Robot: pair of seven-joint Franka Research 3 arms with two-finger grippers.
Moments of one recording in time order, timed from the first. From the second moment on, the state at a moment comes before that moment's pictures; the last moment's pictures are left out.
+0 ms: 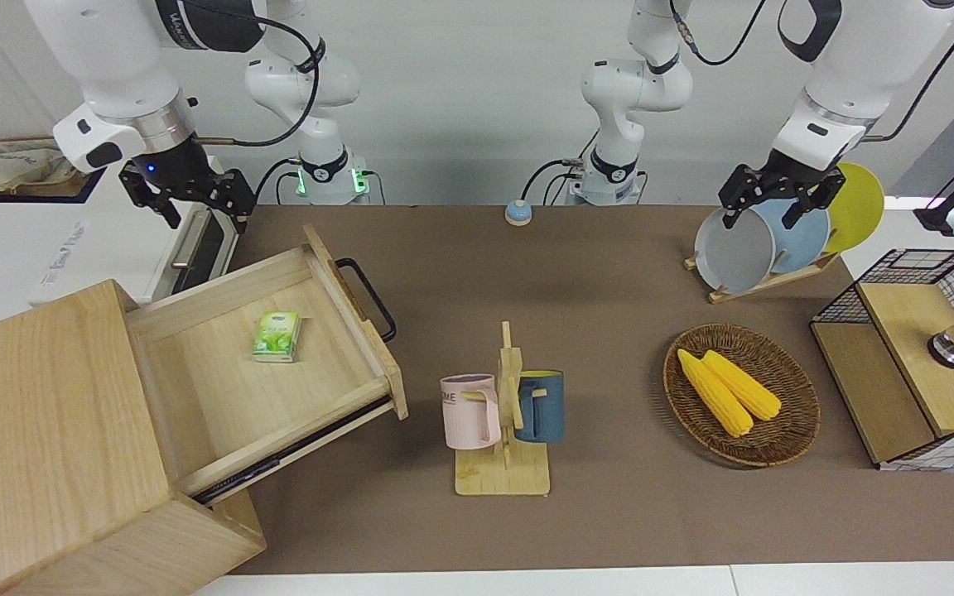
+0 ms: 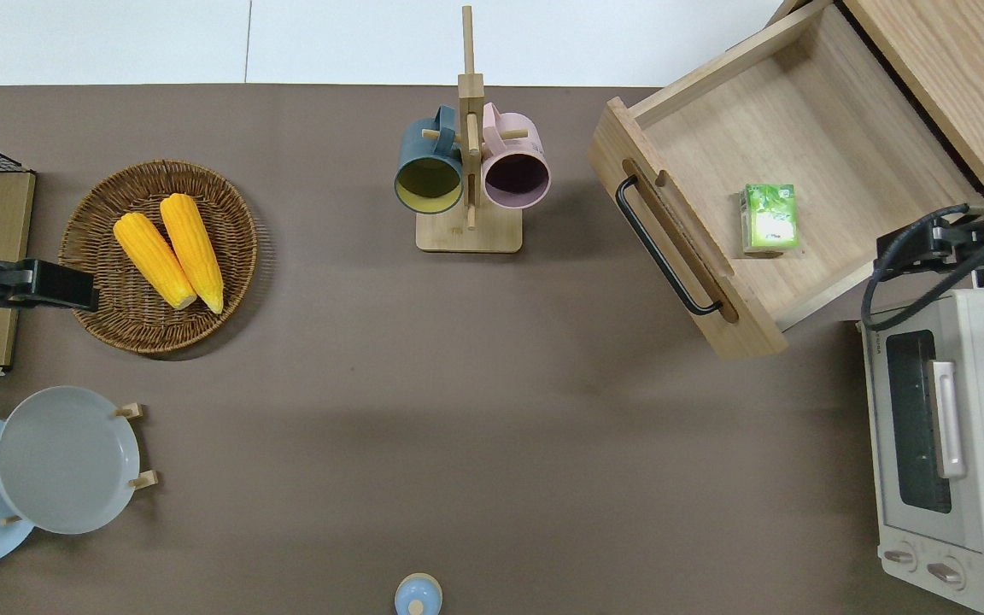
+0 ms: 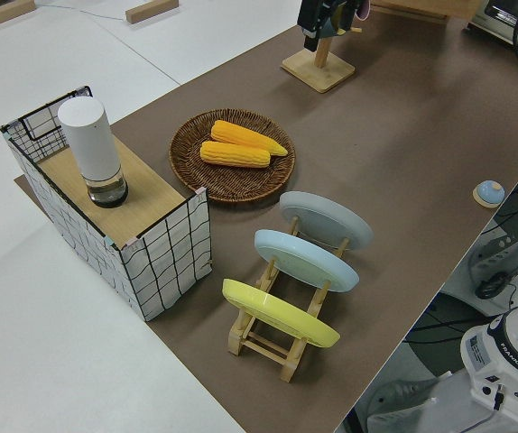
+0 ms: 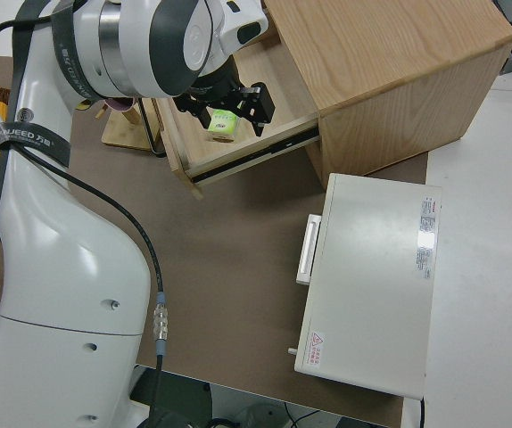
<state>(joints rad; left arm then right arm) -0.15 0.04 0.15 -1.49 -0.02 1.56 0.05 0.02 0.16 -0.02 -1.33 -0.04 1.44 0.10</state>
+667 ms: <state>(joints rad) -0.15 0.04 0.15 -1.49 -0.02 1.56 0.05 0.02 0.16 -0.02 -1.33 -0.04 1.42 0.10</state>
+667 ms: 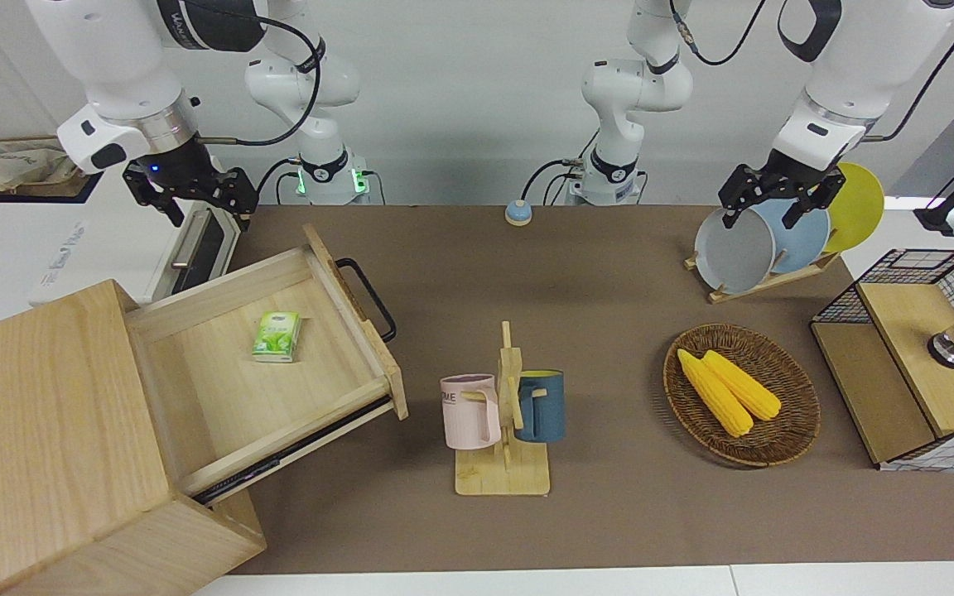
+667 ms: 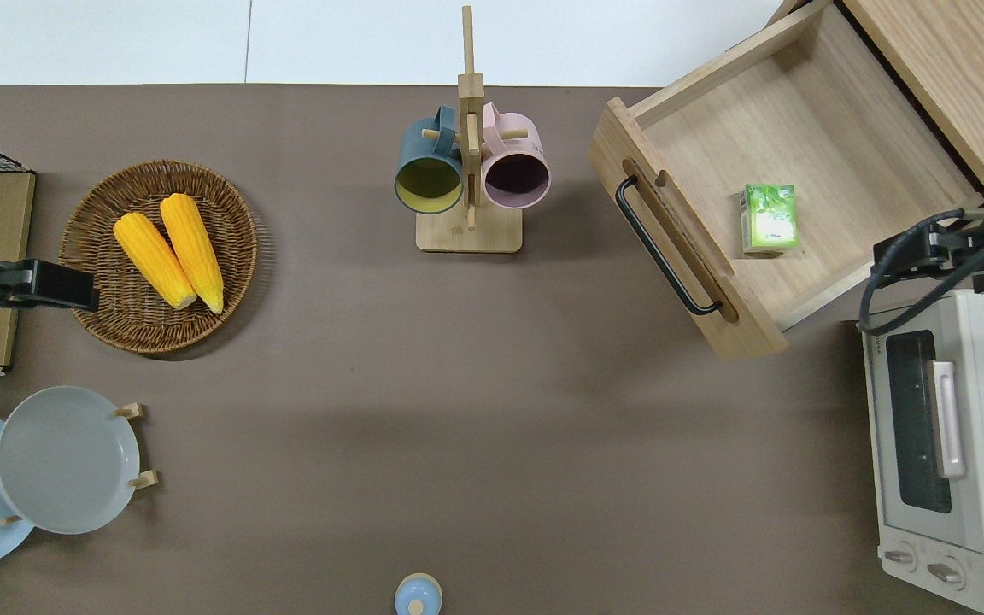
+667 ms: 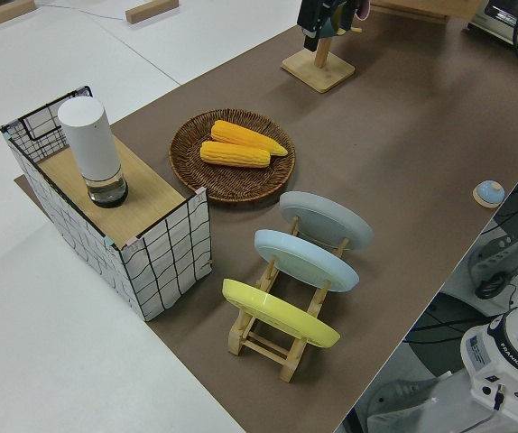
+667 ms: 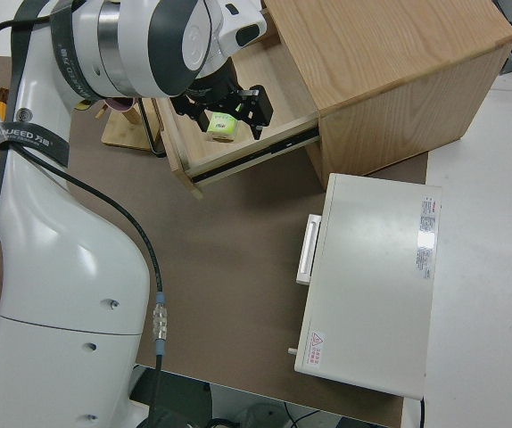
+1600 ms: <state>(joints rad) -0.15 0.04 0.15 -1.49 -0.02 1.56 0.05 0.02 0.16 -0.02 -1.33 -0.02 1.40 0.07</state>
